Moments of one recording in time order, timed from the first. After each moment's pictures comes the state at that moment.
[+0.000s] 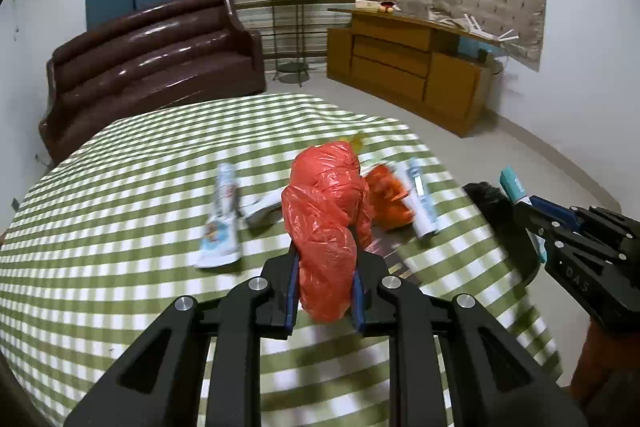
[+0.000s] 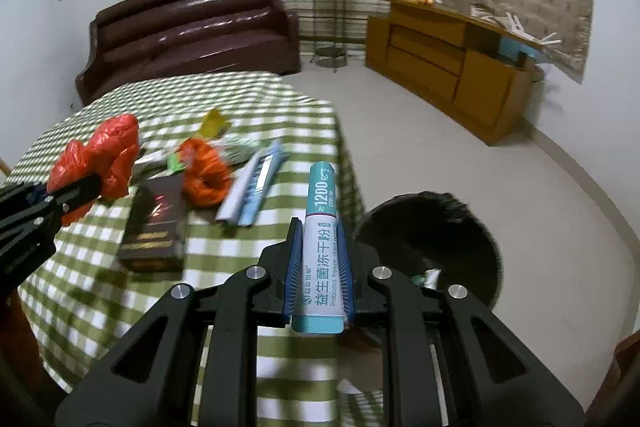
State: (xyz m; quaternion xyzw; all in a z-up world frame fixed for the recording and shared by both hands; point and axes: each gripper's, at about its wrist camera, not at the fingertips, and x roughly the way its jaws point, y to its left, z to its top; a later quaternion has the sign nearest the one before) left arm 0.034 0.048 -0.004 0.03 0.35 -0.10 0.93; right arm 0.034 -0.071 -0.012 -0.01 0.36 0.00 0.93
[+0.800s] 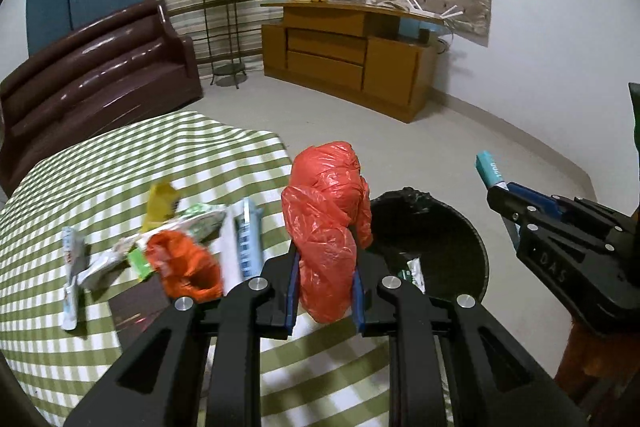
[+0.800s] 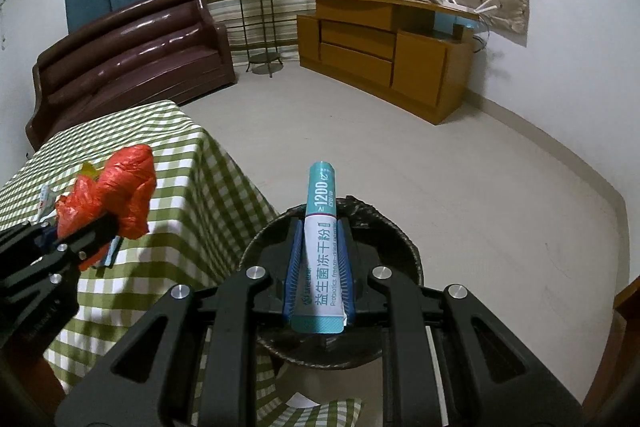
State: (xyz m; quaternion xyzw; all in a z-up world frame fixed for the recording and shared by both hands) left arm 0.081 -0.086 -0.014 0.06 0.36 -0.19 0.91; right arm 0.061 -0.175 -0.023 0.04 0.36 -0.09 0.93
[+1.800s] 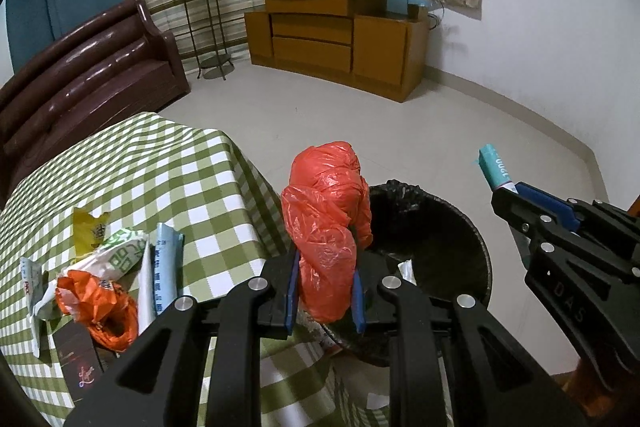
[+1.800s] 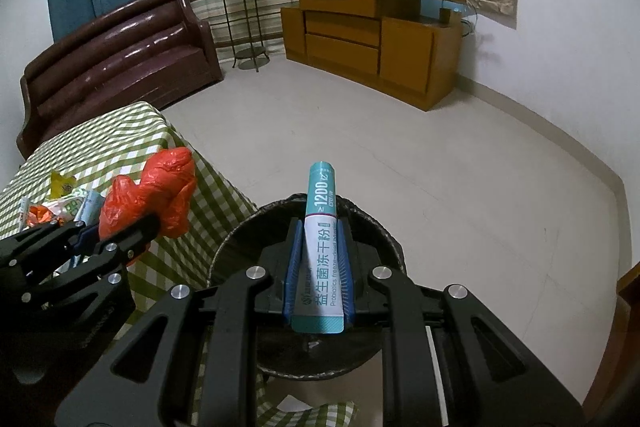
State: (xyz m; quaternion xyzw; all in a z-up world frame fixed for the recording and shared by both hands) left arm 0.107 -0.136 -0.038 0.09 0.38 -0.20 0.90; right arm 0.074 -0.202 -0.040 0.06 0.37 -0.10 0.92
